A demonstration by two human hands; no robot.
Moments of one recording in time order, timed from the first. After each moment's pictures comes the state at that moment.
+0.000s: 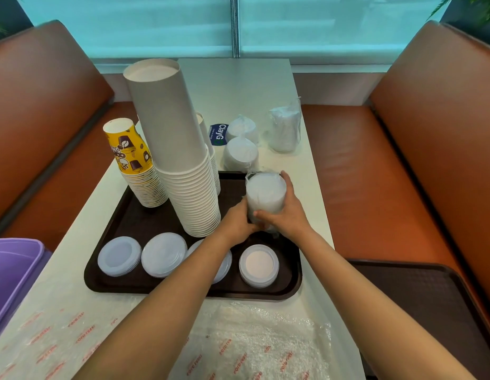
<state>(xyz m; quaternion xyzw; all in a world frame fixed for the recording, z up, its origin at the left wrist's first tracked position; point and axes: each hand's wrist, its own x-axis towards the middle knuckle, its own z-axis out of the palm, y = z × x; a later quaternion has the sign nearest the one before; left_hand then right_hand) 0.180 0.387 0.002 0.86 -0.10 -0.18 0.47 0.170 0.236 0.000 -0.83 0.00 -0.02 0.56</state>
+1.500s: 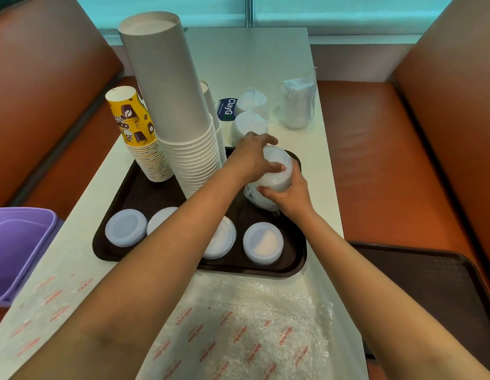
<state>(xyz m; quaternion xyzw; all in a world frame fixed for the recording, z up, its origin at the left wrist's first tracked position) 0.204 0.365 0.087 0.95 -0.12 -0.06 0.30 0.166 0.249 0.000 -0.80 -0.01 -0.06 0.60</state>
